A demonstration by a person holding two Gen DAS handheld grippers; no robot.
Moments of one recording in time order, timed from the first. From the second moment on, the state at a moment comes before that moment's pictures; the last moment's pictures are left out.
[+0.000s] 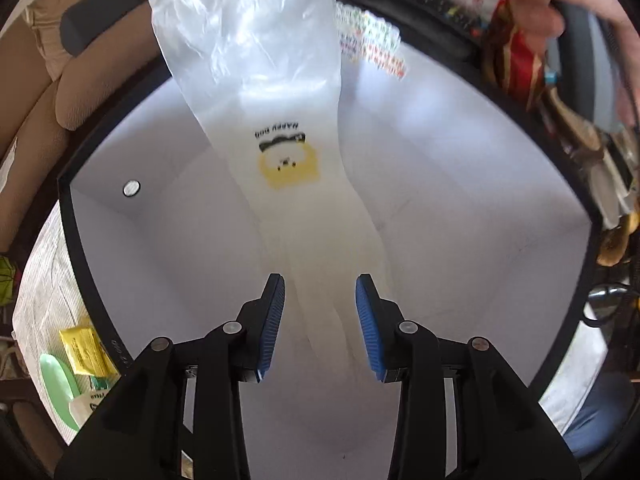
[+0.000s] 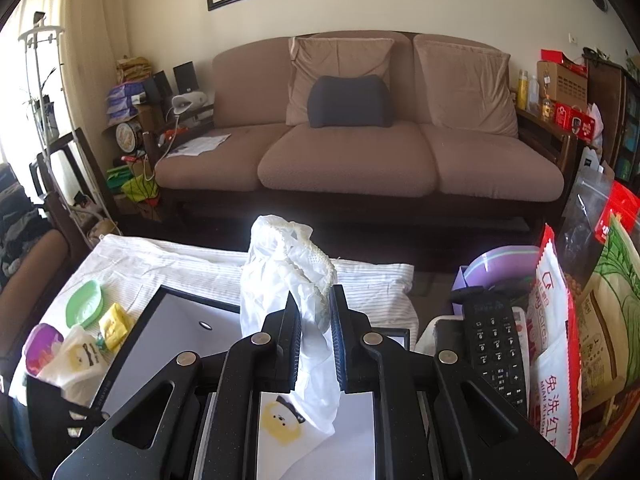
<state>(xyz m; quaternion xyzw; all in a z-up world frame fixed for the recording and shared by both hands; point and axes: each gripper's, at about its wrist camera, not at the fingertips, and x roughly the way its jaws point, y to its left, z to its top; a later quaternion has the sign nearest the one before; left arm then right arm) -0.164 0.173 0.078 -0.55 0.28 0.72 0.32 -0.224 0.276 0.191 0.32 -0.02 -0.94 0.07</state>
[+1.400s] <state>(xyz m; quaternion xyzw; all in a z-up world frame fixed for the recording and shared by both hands) -0.117 0.172 0.092 -0.64 0.30 0.67 0.26 -0.247 0.264 0.120 0.43 0.13 -0.89 -0.03</state>
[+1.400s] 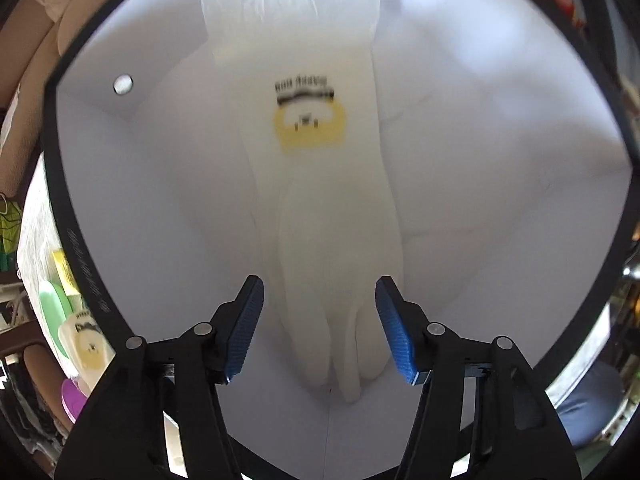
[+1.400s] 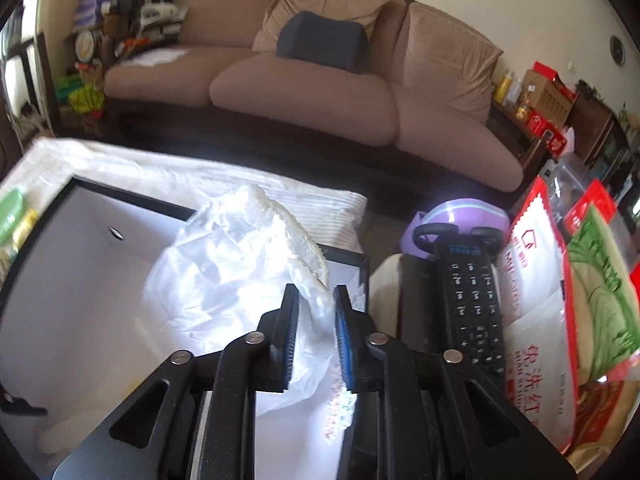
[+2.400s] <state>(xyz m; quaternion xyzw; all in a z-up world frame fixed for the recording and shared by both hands) -0.239 0.080 0.185 -0.60 -0.17 0.72 0.30 -0.200 0.265 0.125 0.43 -0.02 -0.89 0.13</state>
